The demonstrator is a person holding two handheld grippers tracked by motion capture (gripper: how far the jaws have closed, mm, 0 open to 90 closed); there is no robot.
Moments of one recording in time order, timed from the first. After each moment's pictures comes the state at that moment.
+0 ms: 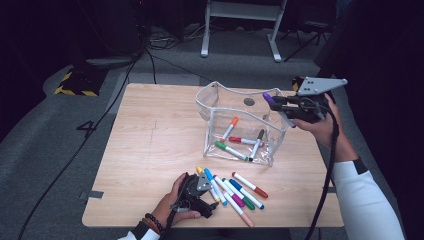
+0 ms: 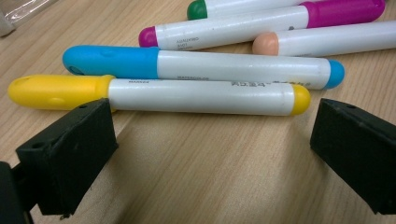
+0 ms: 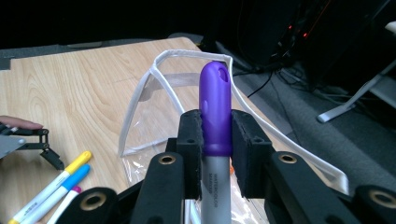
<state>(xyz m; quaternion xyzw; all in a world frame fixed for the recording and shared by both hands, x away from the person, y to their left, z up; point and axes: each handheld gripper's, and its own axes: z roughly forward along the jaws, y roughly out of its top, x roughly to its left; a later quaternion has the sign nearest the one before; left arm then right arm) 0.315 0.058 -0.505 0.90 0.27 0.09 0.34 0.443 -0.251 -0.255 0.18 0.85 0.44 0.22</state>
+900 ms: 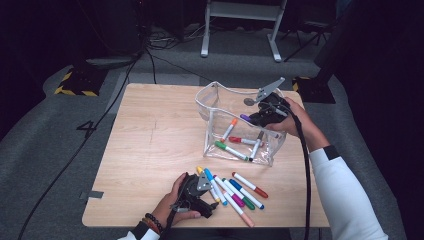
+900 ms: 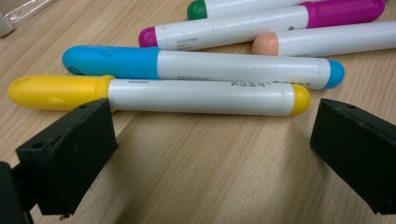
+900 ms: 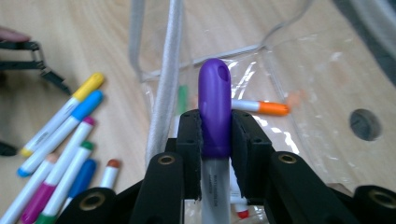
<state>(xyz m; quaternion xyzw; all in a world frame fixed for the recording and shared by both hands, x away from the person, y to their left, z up) 0.315 0.058 -0.505 0.90 0.27 0.09 0.34 0.492 -0.193 -0.313 0.17 0.94 0.27 0.09</state>
